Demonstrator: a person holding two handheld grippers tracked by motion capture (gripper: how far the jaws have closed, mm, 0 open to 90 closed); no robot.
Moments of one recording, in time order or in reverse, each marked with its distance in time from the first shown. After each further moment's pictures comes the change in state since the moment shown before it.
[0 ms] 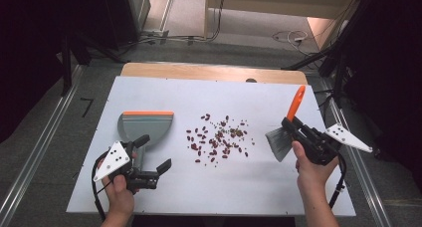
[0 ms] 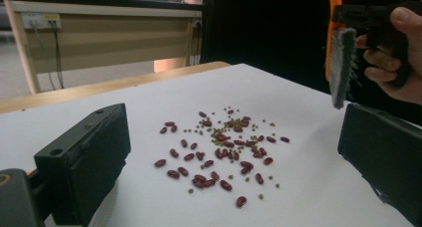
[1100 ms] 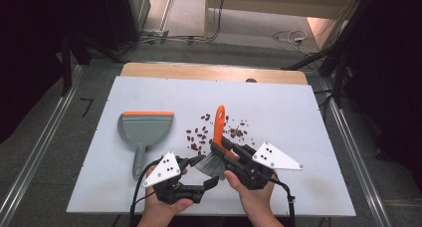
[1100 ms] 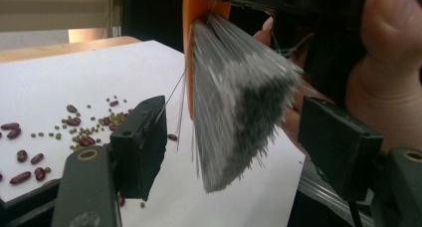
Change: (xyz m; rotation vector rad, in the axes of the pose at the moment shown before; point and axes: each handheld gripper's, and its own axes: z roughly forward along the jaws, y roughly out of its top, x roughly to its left) left arm -0.083 0.007 0.056 0.120 -0.253 -0.072; right arm 0.154 -0.026 0.043 0.020 0.295 -0.098
